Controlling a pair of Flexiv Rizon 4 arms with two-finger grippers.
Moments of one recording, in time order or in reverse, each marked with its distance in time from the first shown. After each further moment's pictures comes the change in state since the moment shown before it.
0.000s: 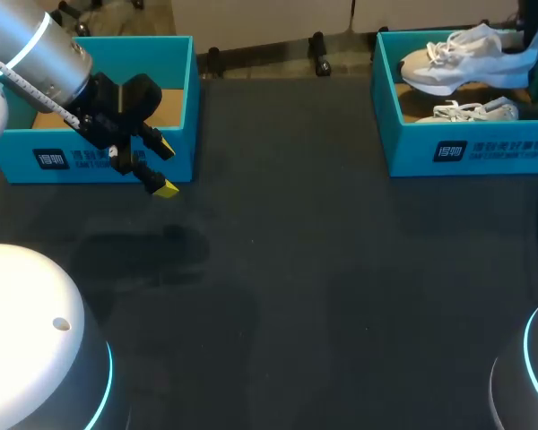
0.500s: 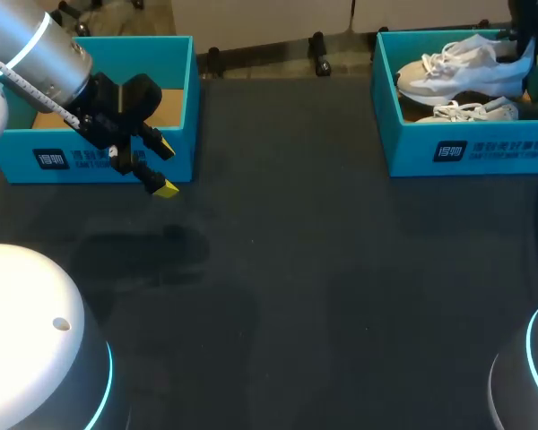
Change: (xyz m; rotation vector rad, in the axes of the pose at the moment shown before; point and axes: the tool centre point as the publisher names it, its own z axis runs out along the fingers) left arm 0.000 0.000 0.000 0.000 0.000 0.000; right arm 0.013 -0.003 0.017 -0.005 -0.007 -0.047
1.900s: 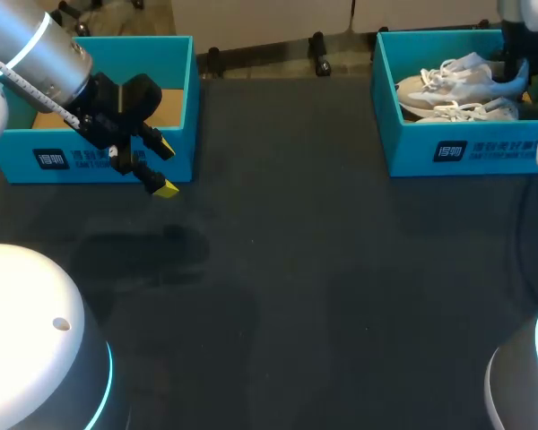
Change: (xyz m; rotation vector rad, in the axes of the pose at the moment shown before) left arm 0.000 0.000 0.000 0.000 0.000 0.000; right arm 0.017 -0.007 0.047 0.068 0.016 0.045
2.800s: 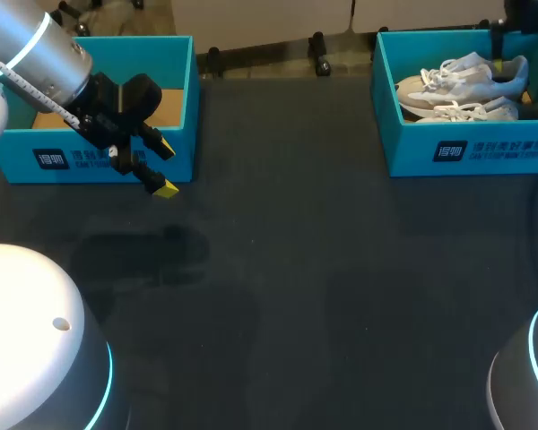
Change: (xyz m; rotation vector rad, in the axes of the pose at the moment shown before) left arm 0.000 0.000 0.000 0.000 0.000 0.000; right arm 0.003 0.000 -0.059 -0.022 0.076 0.009
